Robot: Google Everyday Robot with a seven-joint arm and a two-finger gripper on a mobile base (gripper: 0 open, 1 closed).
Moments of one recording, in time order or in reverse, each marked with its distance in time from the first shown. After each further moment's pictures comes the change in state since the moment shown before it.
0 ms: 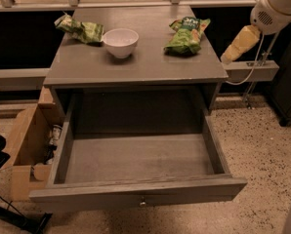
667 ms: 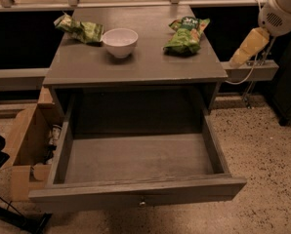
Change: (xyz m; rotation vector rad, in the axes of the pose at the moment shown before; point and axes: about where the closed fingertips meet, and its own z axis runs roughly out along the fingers) arm 0.016 0.006 -0.012 0.004 0.041 -0.043
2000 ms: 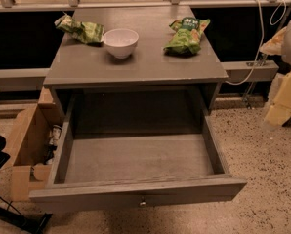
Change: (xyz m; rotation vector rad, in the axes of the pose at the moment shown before) arm 0.074 0.169 -0.110 -0.146 -0.014 -0.517
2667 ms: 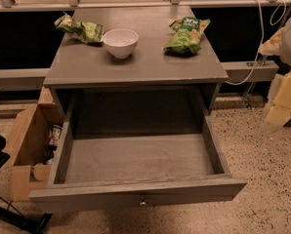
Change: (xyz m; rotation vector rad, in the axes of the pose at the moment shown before) arm -0.002 0.003 -0.001 -0.013 0.019 -0.020
